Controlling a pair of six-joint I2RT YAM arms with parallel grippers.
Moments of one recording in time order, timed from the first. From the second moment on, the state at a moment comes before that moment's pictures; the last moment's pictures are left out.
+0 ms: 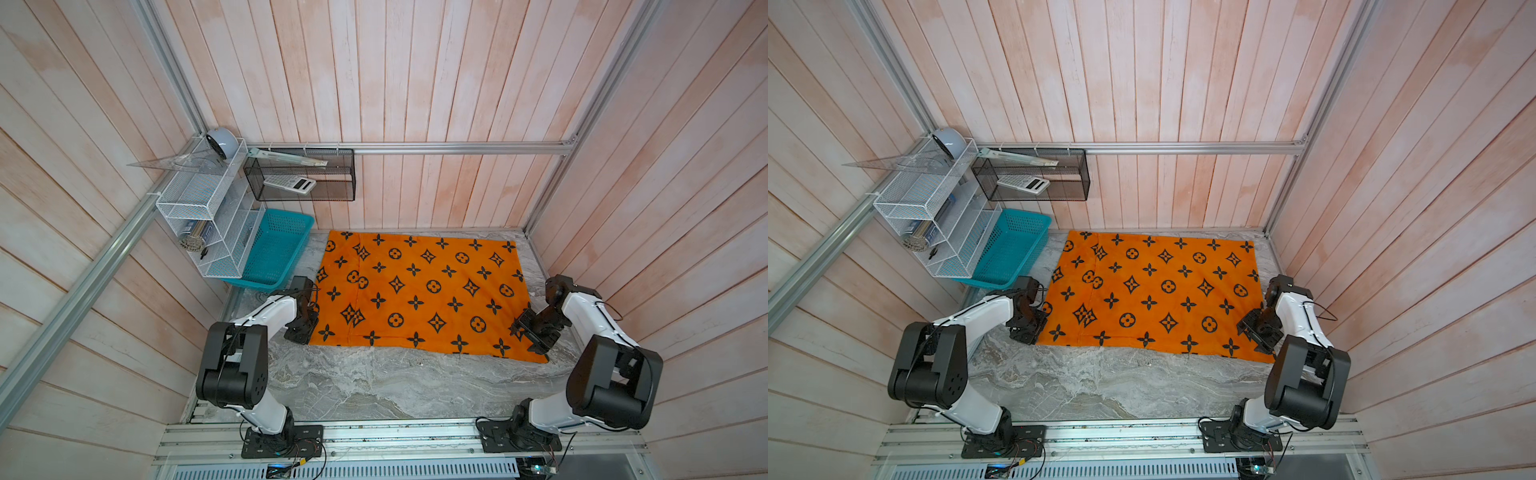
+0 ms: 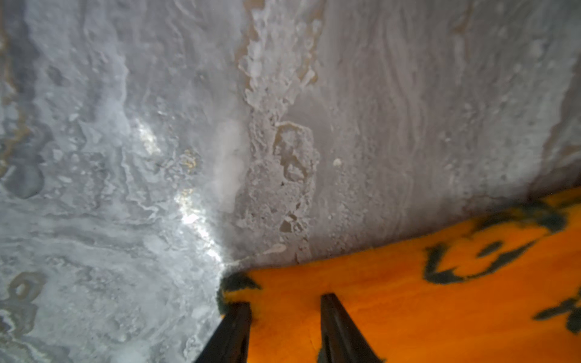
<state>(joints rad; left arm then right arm) -0.10 1.62 0.92 -0.74 -0.03 -1.32 -0.31 1.48 1.01 -1.10 -0.16 0.52</state>
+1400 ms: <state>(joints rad) -0.13 1.63 0.91 -0.78 -0.03 -1.29 -0.42 1.49 1.06 -1.14 -0.15 0.52</state>
